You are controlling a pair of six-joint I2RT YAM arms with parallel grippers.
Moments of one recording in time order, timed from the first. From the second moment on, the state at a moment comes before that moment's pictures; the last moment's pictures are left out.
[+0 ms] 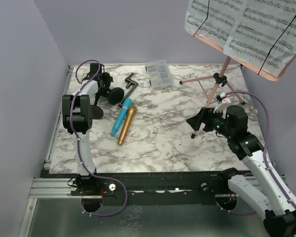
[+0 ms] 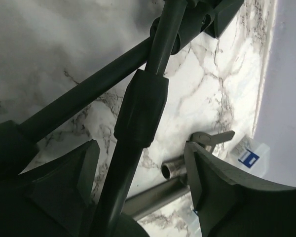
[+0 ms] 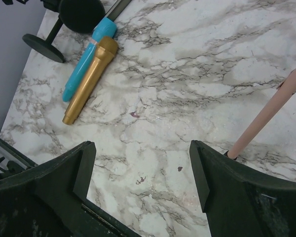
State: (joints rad) left arm 0.02 2.18 1.67 -0.36 0.01 -1.29; right arm 0.32 0.74 0.72 -0.36 -0.26 0.40
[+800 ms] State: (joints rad) left arm -0.08 1.82 1.75 -0.40 -0.20 -0.89; right arm 0.32 0.74 0.74 -0.39 -0.24 0.42
